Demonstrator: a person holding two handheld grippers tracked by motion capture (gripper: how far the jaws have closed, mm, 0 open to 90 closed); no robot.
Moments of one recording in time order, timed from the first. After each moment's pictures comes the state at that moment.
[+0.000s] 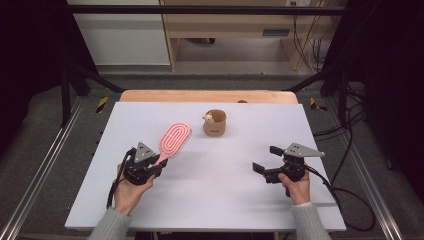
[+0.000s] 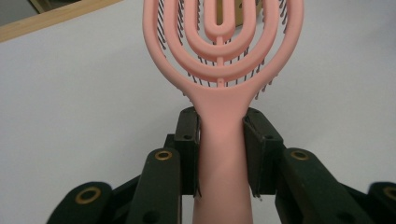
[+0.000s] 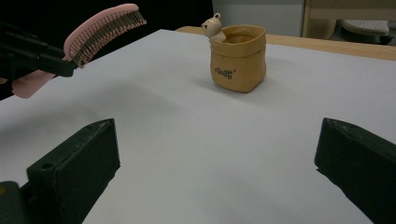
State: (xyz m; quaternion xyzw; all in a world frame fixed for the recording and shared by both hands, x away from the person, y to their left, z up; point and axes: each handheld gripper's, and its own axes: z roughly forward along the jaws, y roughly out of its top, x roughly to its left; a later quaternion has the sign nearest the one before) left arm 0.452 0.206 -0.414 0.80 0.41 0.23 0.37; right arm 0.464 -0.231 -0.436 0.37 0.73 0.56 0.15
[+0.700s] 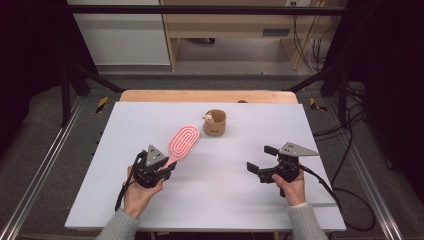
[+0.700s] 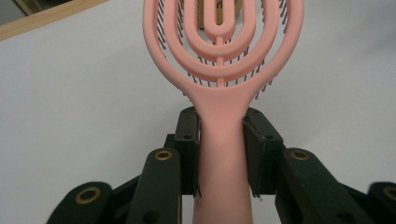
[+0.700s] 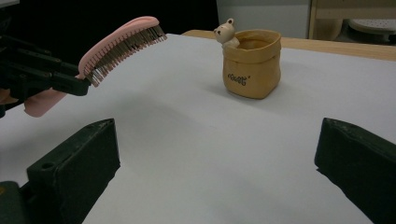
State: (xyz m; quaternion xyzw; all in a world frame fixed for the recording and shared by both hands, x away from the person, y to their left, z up) left arm 0.448 0.181 -0.418 0.81 0.39 0.23 0.37; right arm 0.463 -0.215 -0.431 0.37 0.72 0.57 0.14
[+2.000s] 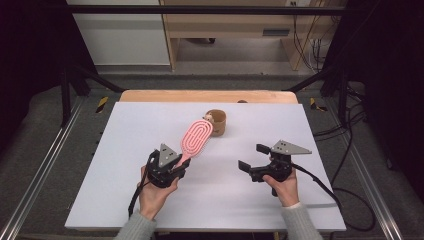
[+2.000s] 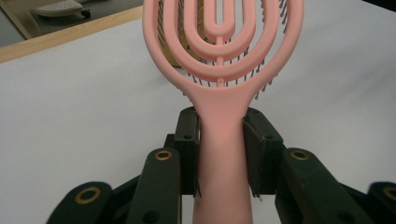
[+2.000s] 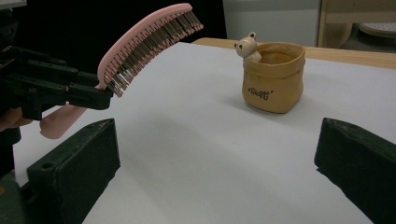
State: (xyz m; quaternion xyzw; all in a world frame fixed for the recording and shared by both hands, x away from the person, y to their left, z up) left arm 0.441 0.143 -0.408 0.78 0.39 0.23 0.42; right arm 0.461 -0.191 -0.419 0.36 0.72 0.58 0.13
